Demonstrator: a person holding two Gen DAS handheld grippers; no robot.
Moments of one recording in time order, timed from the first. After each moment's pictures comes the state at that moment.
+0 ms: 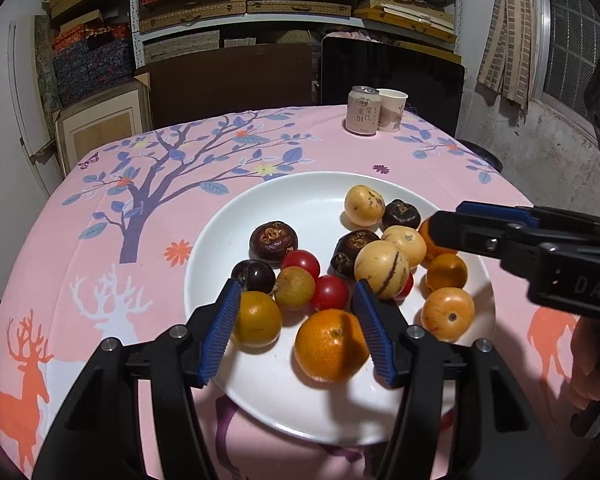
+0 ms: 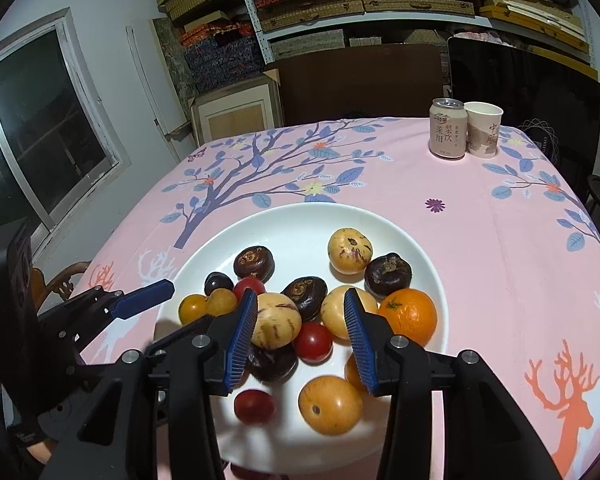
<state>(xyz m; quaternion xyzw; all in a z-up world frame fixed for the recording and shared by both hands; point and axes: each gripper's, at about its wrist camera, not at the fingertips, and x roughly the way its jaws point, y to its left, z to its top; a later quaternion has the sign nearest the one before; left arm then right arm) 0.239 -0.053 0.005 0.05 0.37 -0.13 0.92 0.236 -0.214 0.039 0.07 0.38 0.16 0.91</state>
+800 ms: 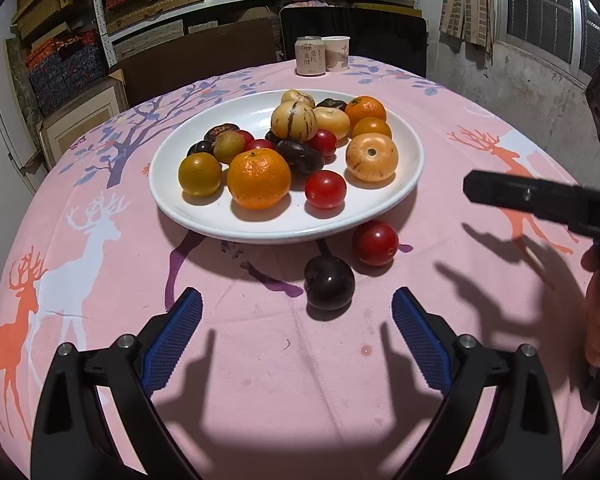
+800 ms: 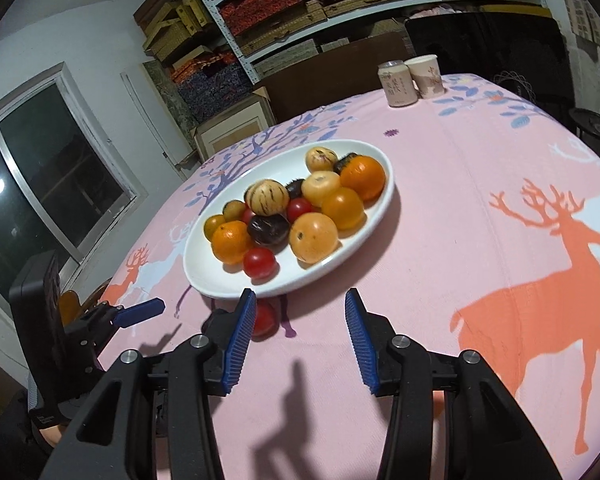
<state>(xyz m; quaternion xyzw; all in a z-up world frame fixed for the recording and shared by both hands) 0.124 -0.067 -0.040 0.12 0.39 -0.16 0.90 0.115 -0.264 -0.018 0.17 0.37 0.16 0.90</state>
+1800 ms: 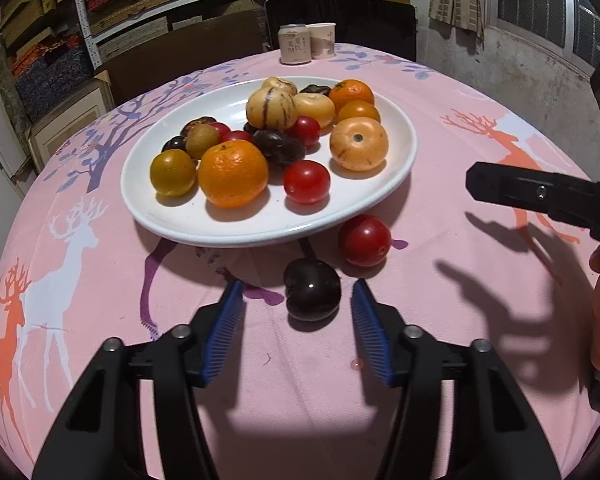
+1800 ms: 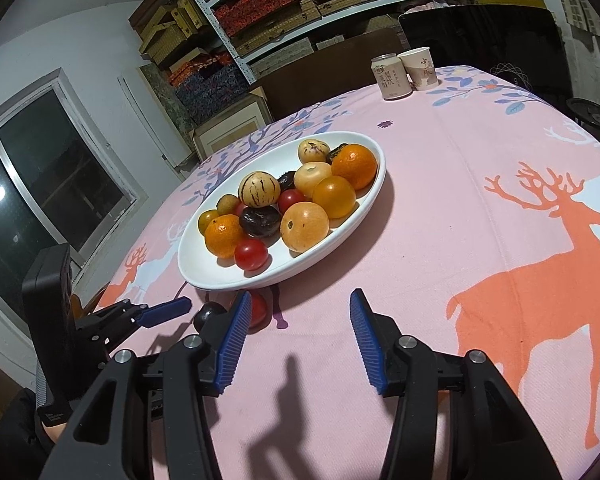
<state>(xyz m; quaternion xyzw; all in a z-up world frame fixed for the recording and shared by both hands) 0.138 -0.084 -0.051 0.14 0.41 -0.18 0.88 0.115 -0.269 -0.024 0.18 0.36 0.16 0.90</state>
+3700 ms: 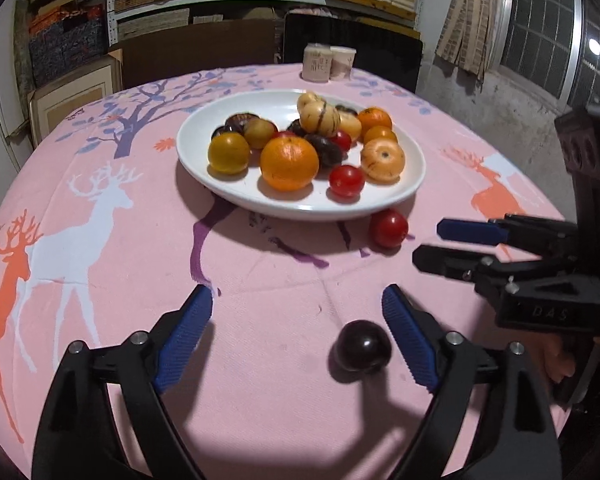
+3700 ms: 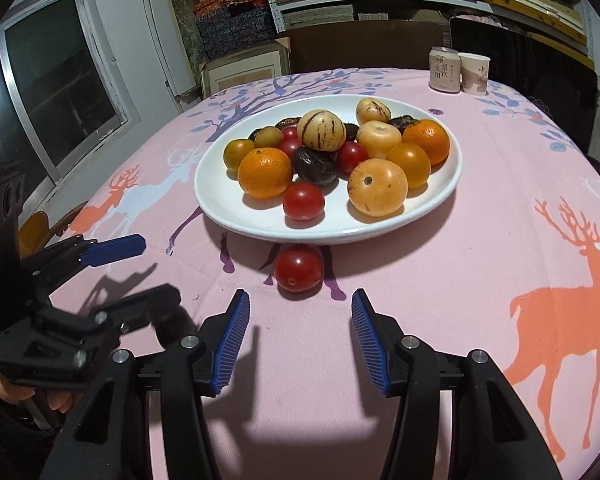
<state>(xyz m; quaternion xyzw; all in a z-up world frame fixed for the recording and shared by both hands) 0.118 -0.018 -0.039 0.06 0.41 -0.20 0.89 0.114 -0.191 -0.025 0.04 0.42 0.16 0.89</state>
